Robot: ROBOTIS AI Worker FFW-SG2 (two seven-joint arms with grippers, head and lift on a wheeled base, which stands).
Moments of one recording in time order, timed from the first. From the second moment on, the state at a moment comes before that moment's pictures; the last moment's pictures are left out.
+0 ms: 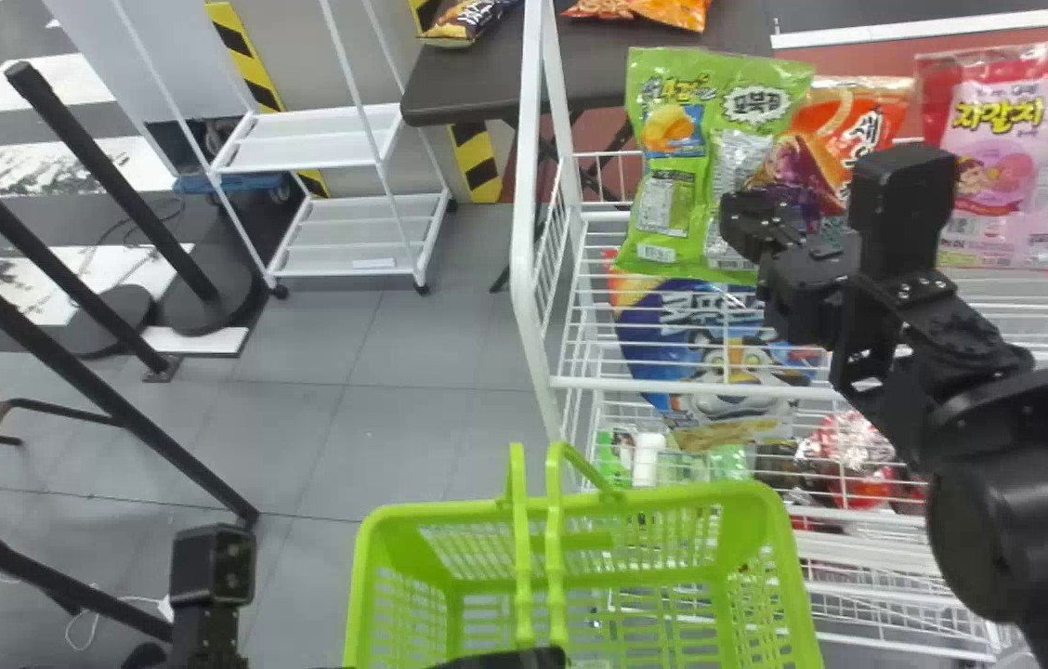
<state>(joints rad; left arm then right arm) 0.59 0.00 0.50 -2.36 0.33 1.57 -1.57 0.00 -0.01 0.27 -1.79 -0.08 0.39 0.13</state>
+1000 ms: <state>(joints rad) 0.46 0.00 0.50 -2.25 0.25 1.57 -1.57 0.58 -0.07 -0.05 -2.63 -0.34 1.08 0.31</state>
